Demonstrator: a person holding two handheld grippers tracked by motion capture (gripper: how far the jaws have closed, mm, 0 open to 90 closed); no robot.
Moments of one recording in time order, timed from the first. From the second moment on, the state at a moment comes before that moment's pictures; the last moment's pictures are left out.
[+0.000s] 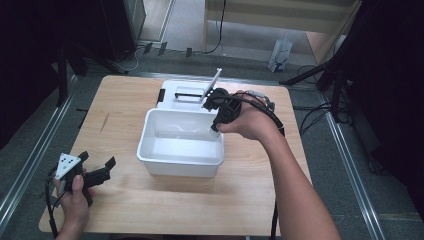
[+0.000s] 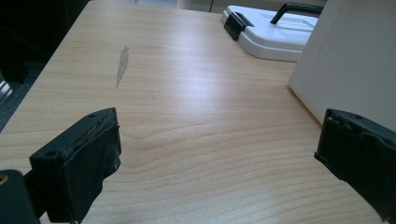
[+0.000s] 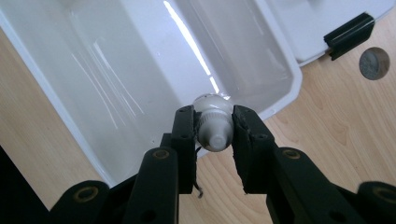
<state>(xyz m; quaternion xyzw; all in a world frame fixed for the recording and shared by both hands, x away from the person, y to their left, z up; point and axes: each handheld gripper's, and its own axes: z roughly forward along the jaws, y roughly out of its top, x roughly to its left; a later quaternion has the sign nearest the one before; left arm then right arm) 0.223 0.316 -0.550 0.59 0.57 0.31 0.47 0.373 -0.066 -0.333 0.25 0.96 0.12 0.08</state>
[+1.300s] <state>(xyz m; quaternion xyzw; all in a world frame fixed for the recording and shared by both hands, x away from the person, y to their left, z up) 0.224 0.316 -0.550 0.60 0.57 0.31 0.47 0.377 -0.053 -0.427 0.14 0.99 0.05 0.07</state>
